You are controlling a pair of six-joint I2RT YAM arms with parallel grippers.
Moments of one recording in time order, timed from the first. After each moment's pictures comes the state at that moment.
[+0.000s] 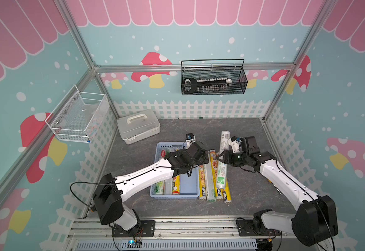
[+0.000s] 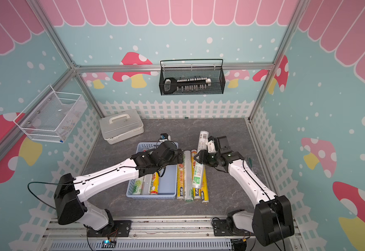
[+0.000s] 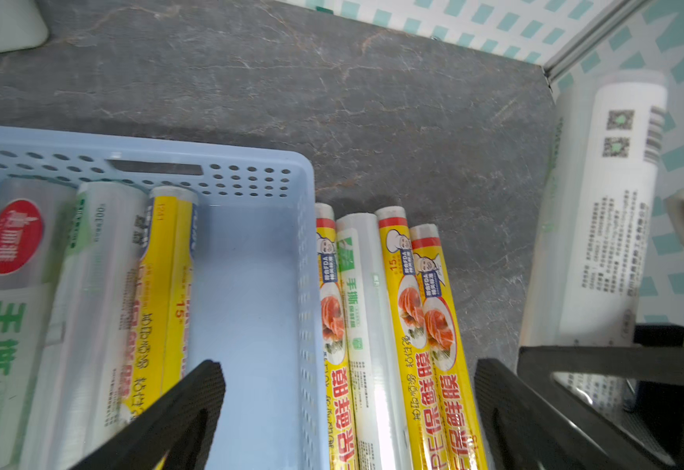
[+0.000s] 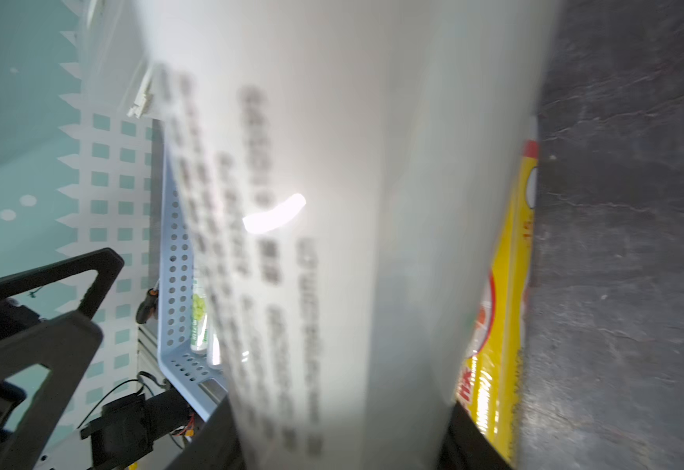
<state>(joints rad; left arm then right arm) -0.92 1.54 1.28 -0.54 -0.41 -0.80 0.29 1.27 0.93 -0.54 -0.49 0.53</state>
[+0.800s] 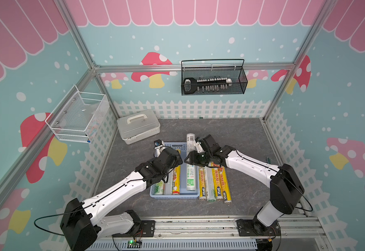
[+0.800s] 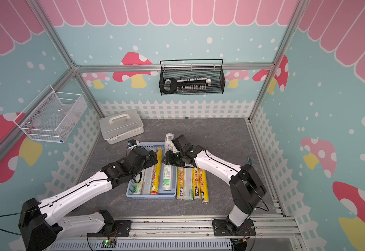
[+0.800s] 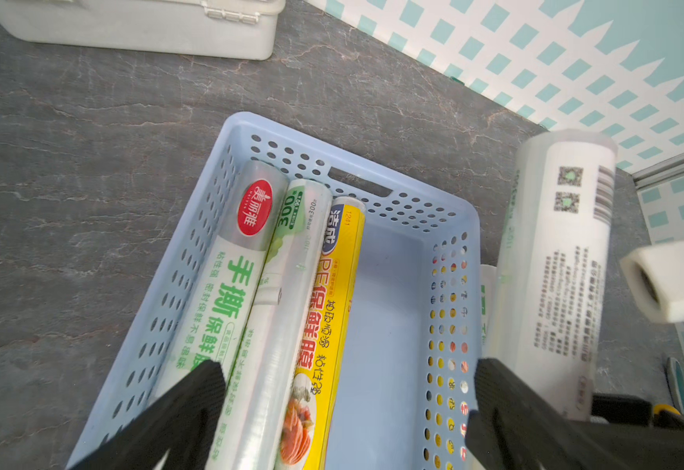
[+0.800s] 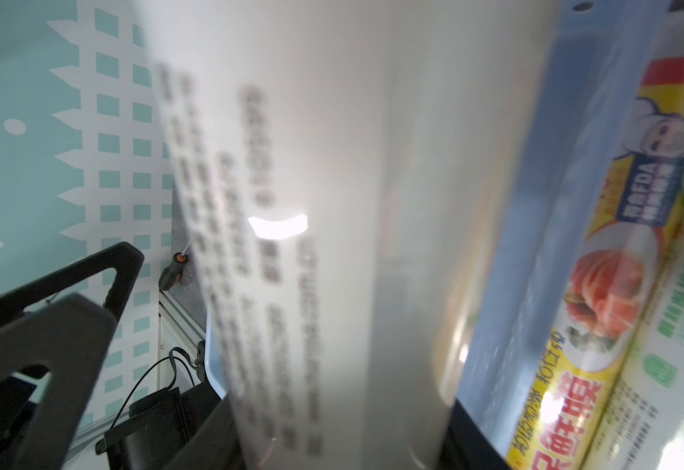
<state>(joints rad) -0.74 1.17 0.91 -0.51 -0.46 -0.87 0.75 1.67 1.26 -0.45 -0.31 0.76</state>
